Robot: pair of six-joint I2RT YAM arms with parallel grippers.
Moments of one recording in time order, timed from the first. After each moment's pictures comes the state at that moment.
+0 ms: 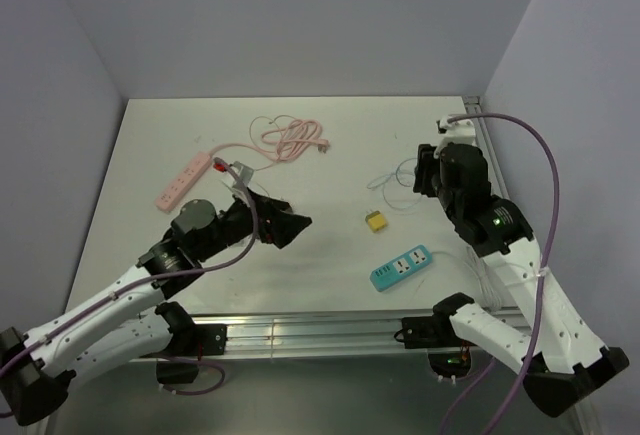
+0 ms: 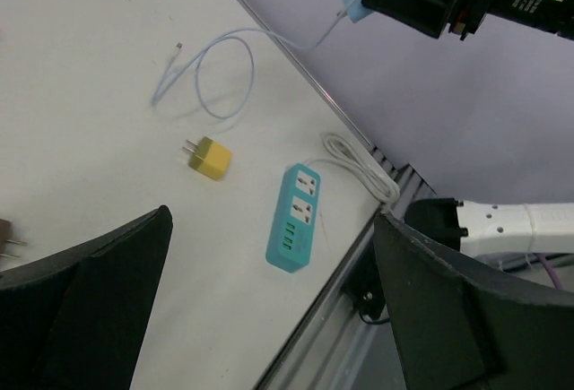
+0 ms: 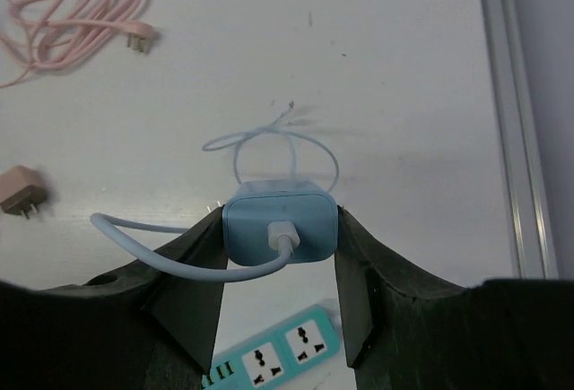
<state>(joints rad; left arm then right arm) -0.81 0.75 0.62 0.10 0.11 -0.58 0.43 0.93 1.13 -0.67 0.34 0.15</state>
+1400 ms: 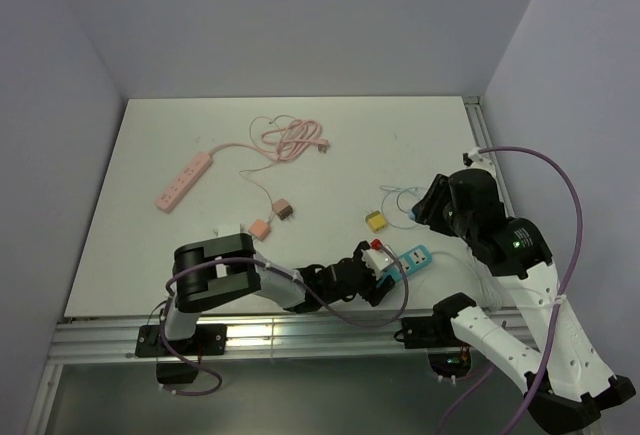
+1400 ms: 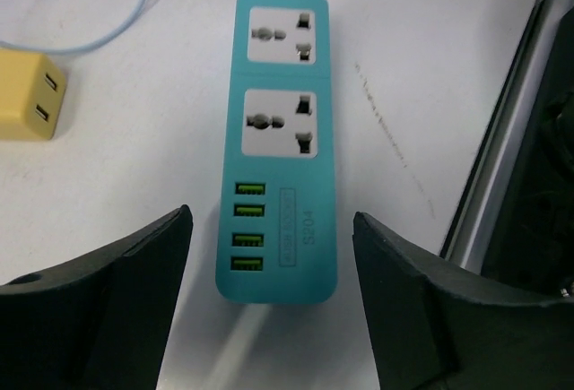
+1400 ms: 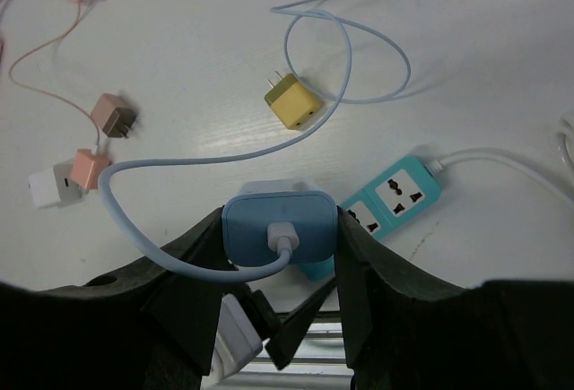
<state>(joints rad) -1.37 1.95 0.85 0.78 -0.24 -0.18 0.39 0.76 1.07 -1.05 0.22 0.66</state>
